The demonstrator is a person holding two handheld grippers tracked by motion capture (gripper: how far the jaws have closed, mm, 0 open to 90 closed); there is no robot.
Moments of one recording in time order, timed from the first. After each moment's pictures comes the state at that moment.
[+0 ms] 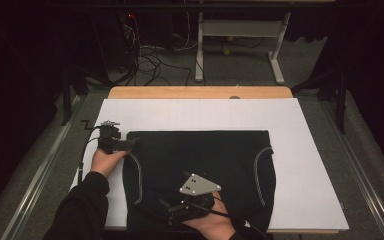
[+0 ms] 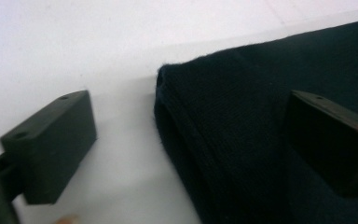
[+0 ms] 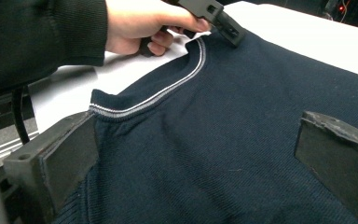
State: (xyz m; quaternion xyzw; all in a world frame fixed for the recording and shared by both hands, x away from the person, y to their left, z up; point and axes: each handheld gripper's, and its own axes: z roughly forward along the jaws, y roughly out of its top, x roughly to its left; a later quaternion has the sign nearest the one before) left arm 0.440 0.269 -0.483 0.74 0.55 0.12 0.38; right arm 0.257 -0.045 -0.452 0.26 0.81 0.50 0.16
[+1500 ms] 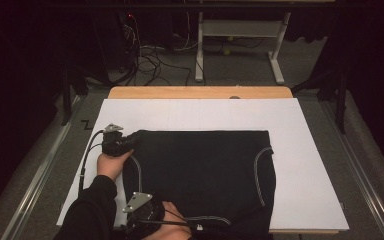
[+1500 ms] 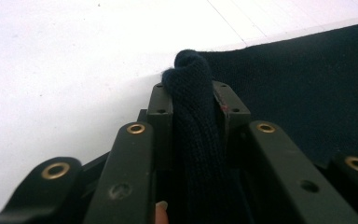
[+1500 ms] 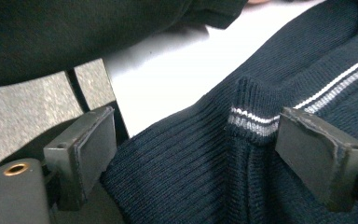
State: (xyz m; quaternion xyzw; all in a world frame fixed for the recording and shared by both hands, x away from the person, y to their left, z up) left arm 0.422 0.255 -0.486 0.73 0.51 0.14 0.43; right arm 0.234 0.075 -0.483 0.19 0.91 0.37 0.08
